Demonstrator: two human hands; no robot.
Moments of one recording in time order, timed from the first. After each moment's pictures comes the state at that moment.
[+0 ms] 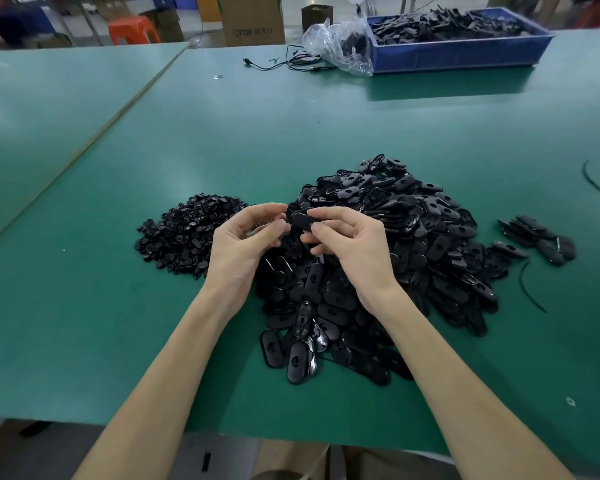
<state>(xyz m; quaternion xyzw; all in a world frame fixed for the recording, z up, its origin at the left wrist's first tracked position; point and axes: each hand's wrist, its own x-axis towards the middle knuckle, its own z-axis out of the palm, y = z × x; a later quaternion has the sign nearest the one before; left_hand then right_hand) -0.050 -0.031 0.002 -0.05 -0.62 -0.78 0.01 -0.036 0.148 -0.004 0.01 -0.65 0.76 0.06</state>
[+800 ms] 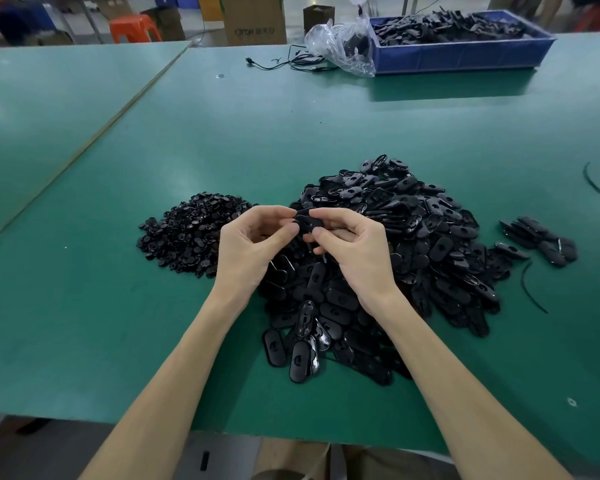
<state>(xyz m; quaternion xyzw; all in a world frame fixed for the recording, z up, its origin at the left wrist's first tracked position) -0.047 -0.028 0.000 -0.10 -0.72 -0.68 0.08 -0.035 0.144 -0.007 0.03 -0.66 0.75 0.08</state>
